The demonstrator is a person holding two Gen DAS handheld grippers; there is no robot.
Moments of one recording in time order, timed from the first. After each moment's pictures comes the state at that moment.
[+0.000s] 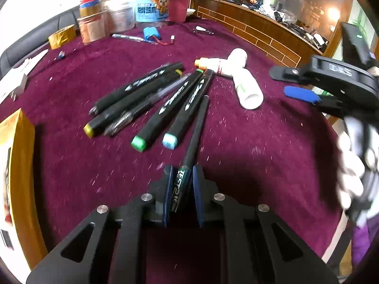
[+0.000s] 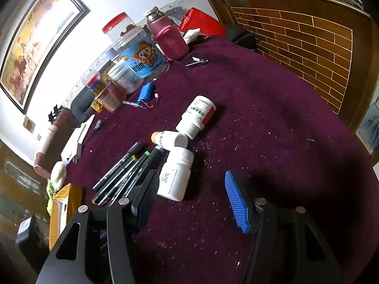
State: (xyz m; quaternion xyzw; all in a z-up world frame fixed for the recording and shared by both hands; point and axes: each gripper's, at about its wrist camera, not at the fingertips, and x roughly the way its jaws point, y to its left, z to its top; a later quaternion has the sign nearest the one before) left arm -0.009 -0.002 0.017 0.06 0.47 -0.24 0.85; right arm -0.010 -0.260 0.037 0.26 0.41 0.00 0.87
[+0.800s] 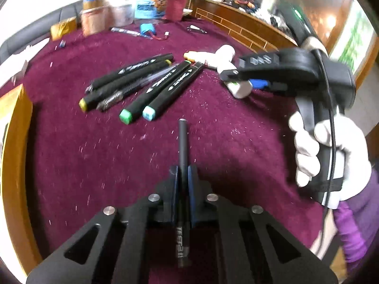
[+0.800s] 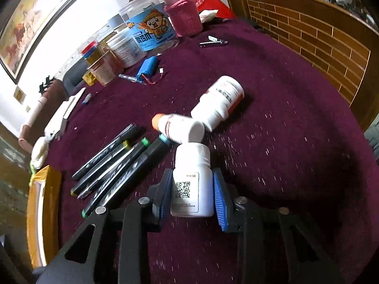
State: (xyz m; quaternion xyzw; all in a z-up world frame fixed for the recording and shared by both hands) left arm -0.041 0.000 0.021 0.02 0.47 -0.25 0.84; right arm 0.016 -0.228 0.017 0.20 0.46 0.01 0.87
